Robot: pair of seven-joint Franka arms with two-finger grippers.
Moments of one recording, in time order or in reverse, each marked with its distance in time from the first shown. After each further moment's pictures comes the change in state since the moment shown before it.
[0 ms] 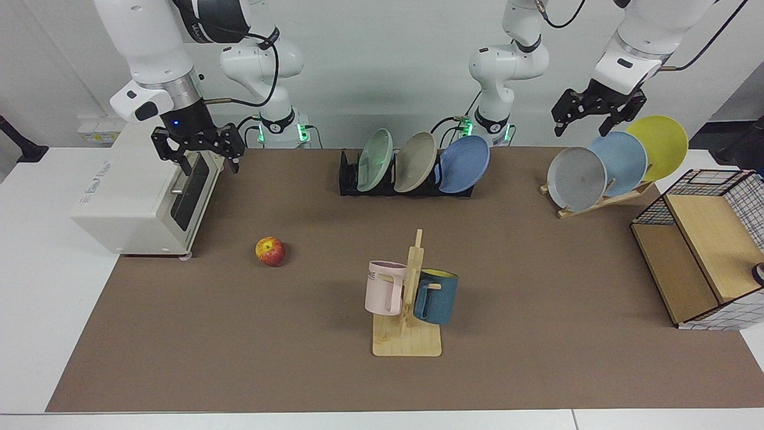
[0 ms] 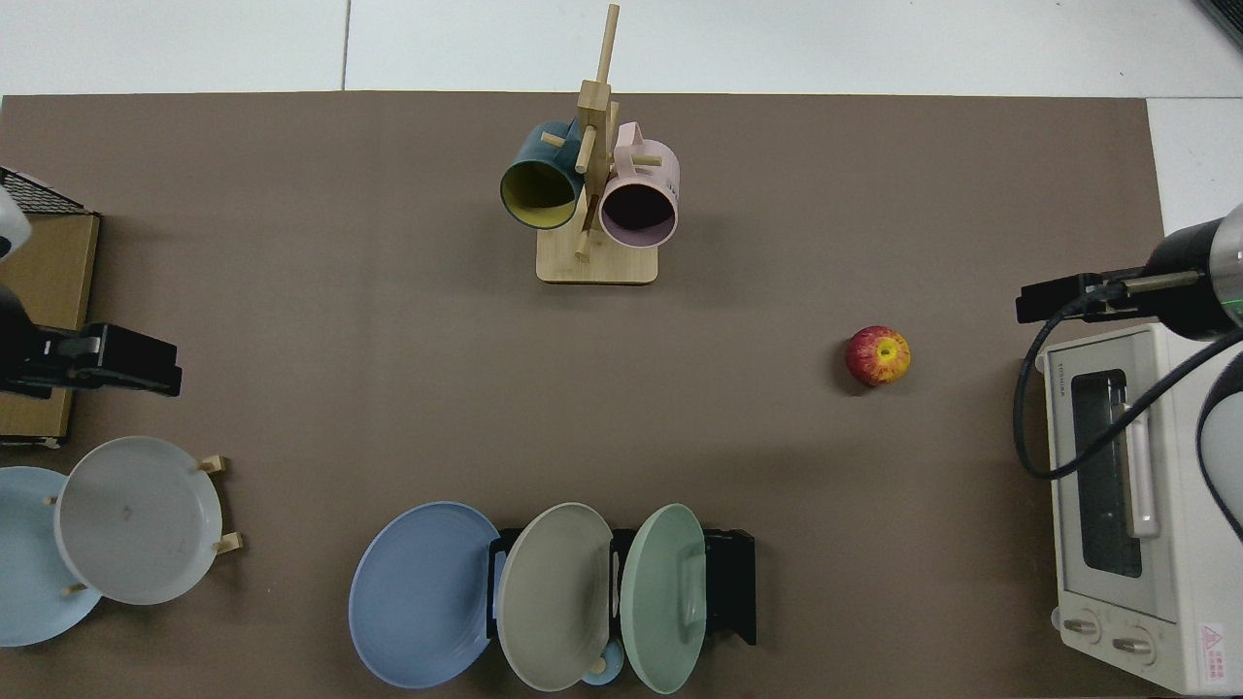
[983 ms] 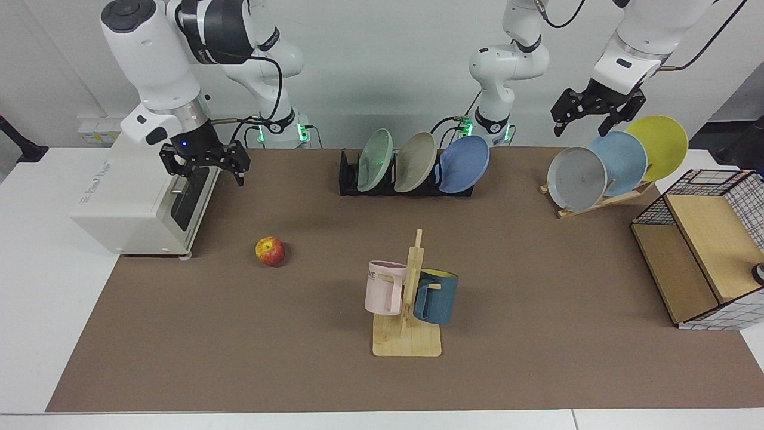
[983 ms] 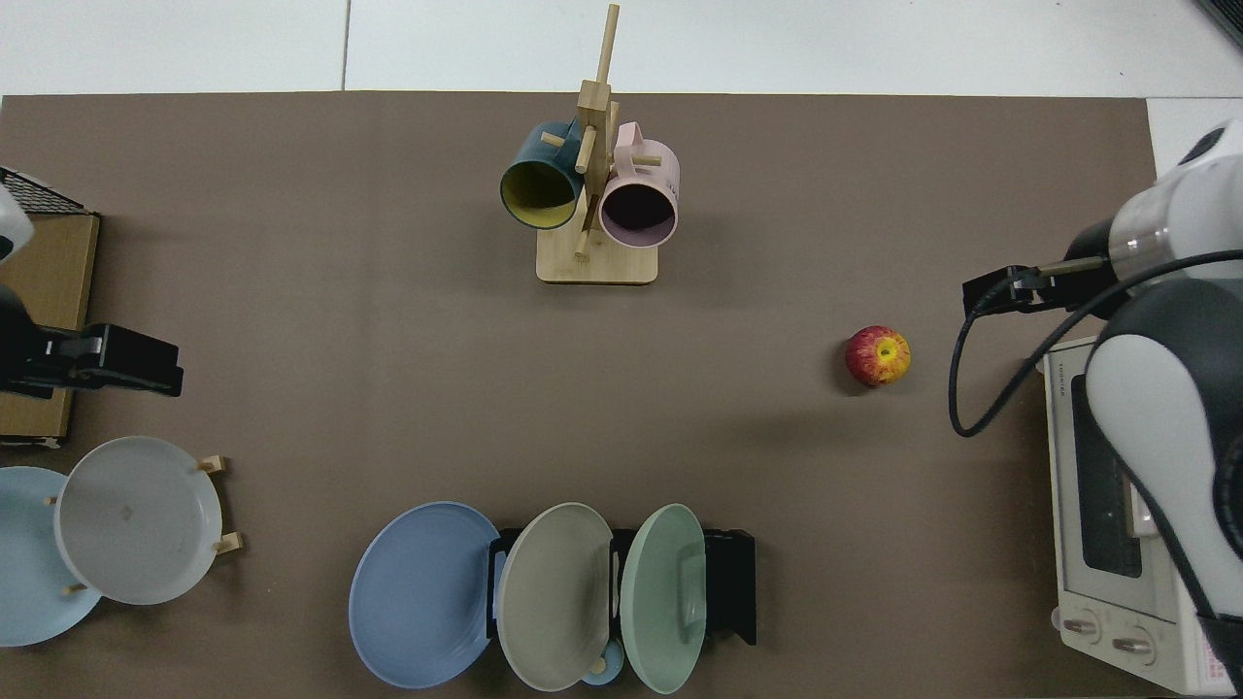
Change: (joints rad) left arm 0.000 0.000 -0.002 0.000 0.000 0.000 0.000; right arm 0.025 0.107 0.002 -0.002 -0.001 0.034 0.009
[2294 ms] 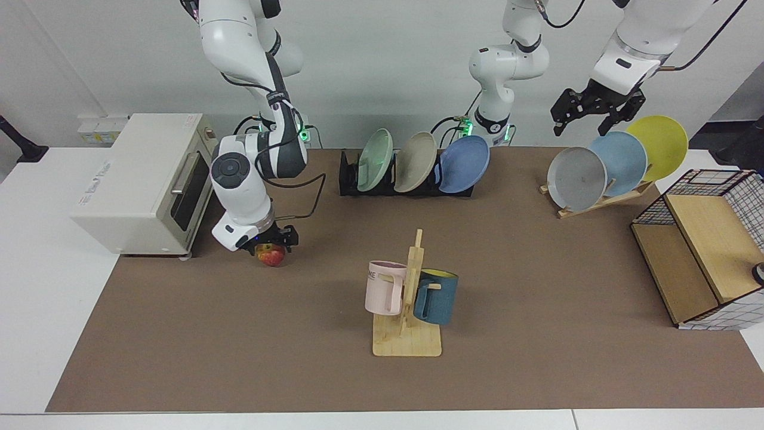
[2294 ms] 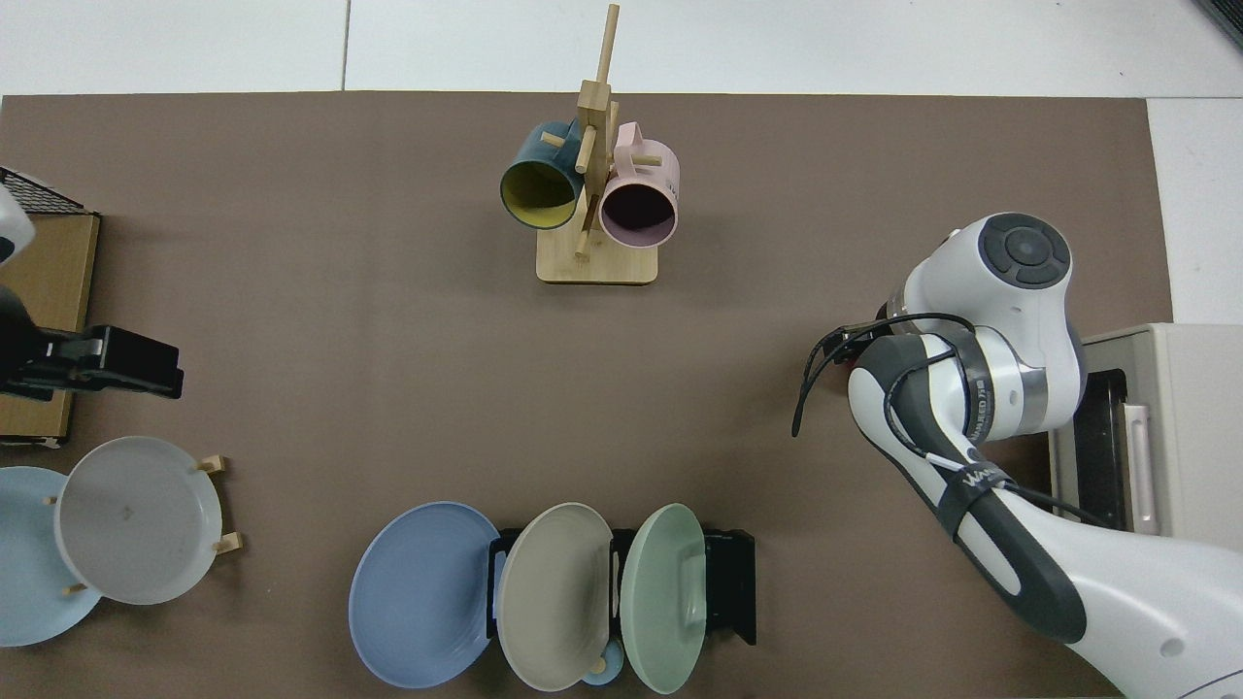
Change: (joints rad) left arm 0.000 0.000 0.000 0.000 0.000 -0.005 0.000; right arm 0.064 0.236 -0.004 -0.303 -0.001 0.438 0.031
